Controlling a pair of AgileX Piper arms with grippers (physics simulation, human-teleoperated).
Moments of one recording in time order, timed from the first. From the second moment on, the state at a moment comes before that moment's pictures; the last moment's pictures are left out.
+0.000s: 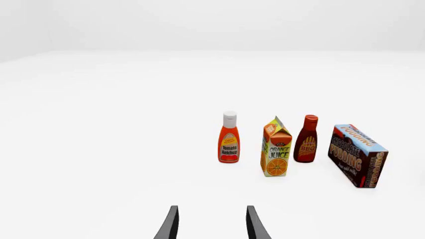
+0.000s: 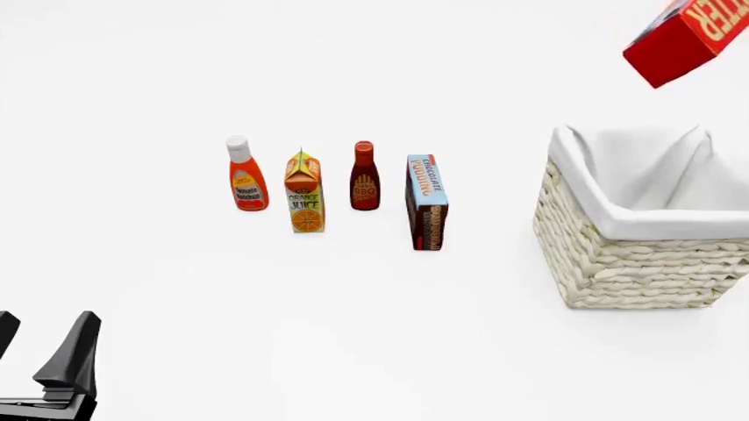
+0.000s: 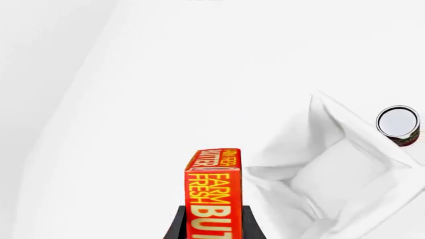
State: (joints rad) left arm 0.00 0.01 0.00 0.00 0.00; right arm -0.14 1.48 -1.95 1.04 0.83
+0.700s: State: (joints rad) left arm 0.00 0.01 0.00 0.00 0.00; right arm -0.19 1.43 -1.76 0.97 0.88
